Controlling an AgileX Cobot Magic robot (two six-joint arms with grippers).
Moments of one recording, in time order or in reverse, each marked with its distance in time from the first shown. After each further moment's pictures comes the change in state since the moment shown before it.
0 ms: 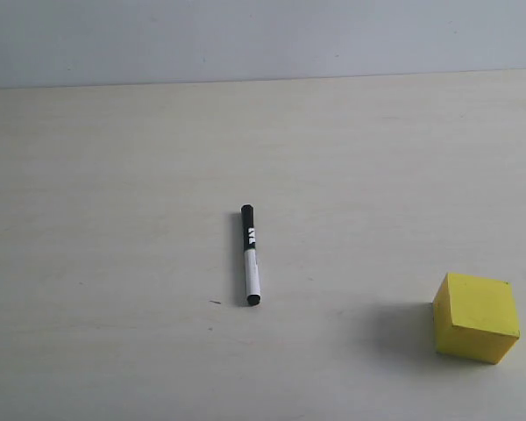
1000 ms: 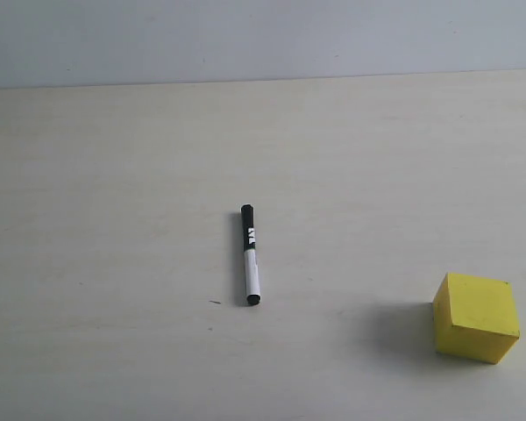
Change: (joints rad) left arm 0.083 -0.095 0.197 -0.018 -0.352 0.104; right arm 0.000 0.000 0.000 0.000 0.000 0.000
